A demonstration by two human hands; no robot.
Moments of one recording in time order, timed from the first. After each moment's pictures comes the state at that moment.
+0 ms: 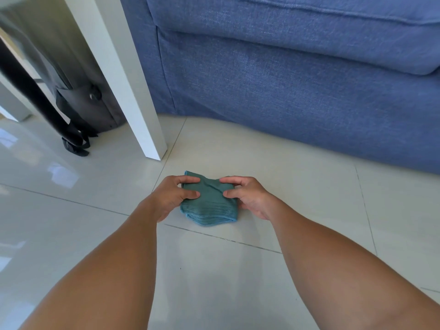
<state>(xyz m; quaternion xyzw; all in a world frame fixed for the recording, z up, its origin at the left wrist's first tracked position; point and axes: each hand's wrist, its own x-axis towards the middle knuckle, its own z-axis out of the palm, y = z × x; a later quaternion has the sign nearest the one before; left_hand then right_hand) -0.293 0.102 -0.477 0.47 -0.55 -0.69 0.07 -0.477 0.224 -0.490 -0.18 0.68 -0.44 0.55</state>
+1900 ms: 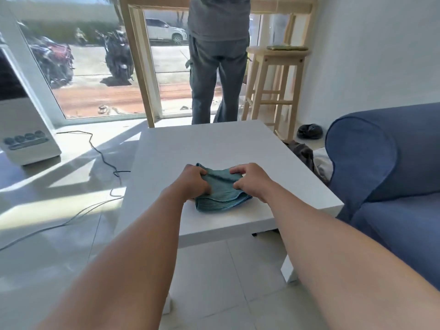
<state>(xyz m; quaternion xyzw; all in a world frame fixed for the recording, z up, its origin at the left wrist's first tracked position) -0.053 0.090 -0.064 0.79 -0.47 -0.27 0.28 -0.221 0.003 -0.070 -0.76 0.47 -0.18 0.41</state>
